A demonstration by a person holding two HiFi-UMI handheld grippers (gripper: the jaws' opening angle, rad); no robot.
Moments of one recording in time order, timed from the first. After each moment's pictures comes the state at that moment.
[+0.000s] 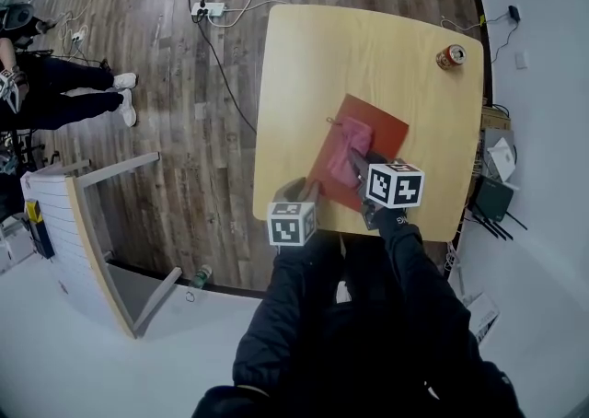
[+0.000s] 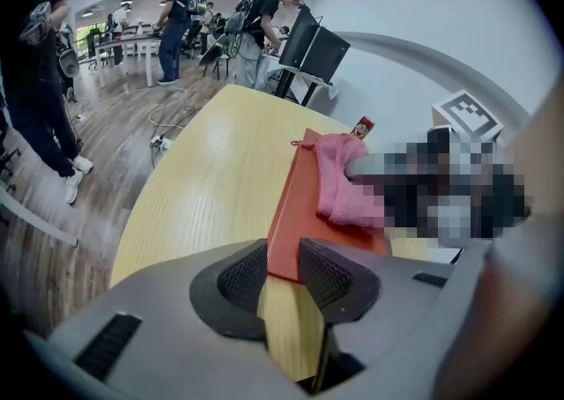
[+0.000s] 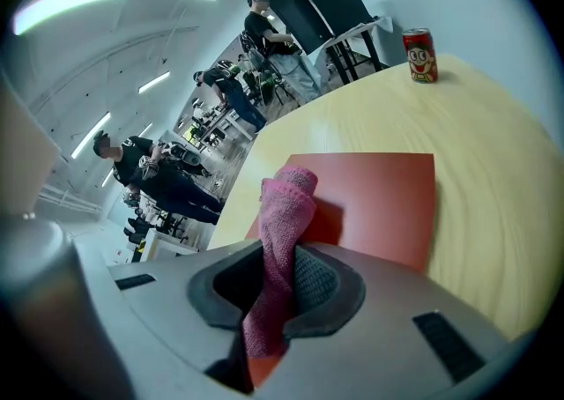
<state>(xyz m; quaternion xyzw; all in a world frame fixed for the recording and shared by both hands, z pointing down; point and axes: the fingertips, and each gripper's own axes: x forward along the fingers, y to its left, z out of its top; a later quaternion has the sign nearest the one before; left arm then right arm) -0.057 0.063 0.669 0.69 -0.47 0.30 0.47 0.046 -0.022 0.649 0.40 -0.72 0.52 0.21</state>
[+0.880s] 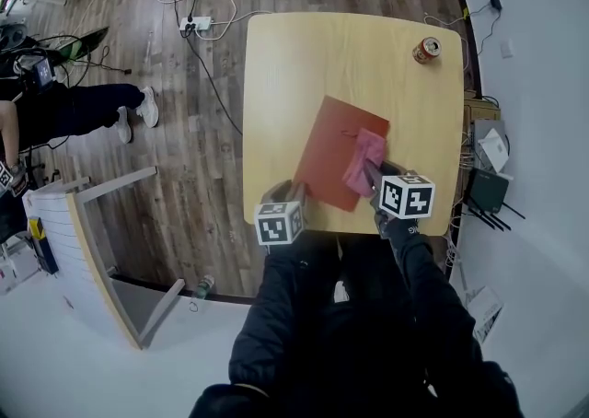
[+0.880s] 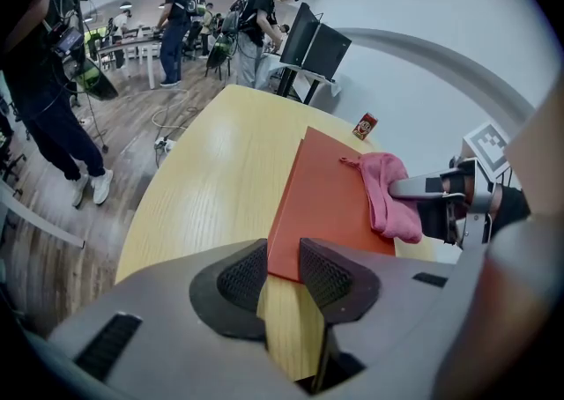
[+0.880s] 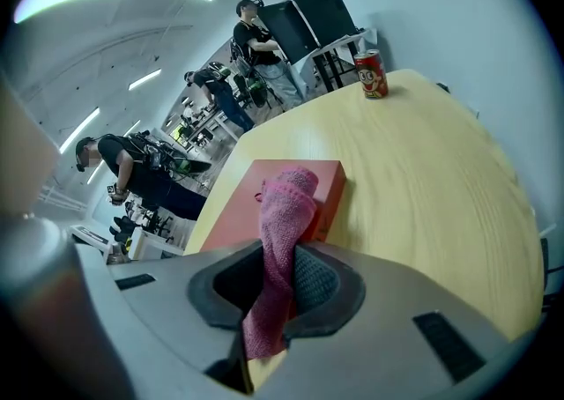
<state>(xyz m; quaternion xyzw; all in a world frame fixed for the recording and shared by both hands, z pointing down) -0.054 0.063 0.667 0.68 -0.47 0.31 0.46 0.127 0.009 0.643 0.44 -0.71 0.50 0.22</state>
